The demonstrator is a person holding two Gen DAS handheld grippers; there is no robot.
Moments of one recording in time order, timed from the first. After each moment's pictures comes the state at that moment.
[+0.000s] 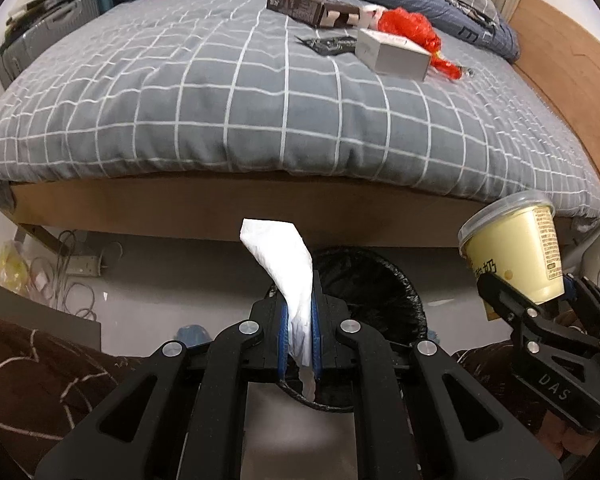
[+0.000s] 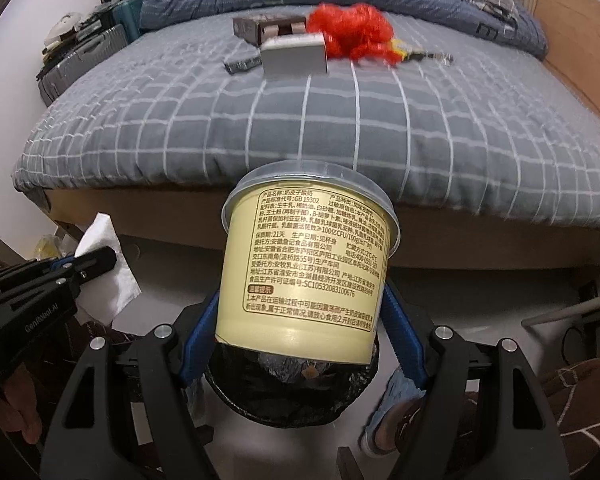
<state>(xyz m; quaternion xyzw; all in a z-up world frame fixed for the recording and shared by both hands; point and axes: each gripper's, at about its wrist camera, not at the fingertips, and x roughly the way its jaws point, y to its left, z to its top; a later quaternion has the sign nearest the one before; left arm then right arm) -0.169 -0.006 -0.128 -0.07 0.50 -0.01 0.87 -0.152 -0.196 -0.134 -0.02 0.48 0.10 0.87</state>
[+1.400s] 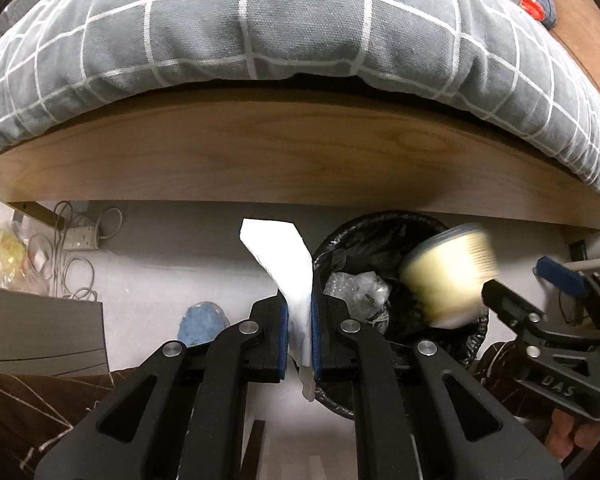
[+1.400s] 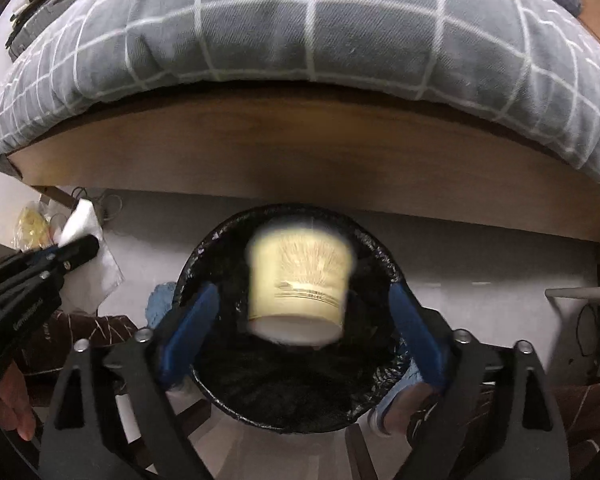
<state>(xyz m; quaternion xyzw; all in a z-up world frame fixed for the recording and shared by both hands) -0.111 0.016 -0.226 -0.05 0.58 0.01 0.82 -0.093 -0.161 -0.241 -0.03 0.58 0.10 0.81</state>
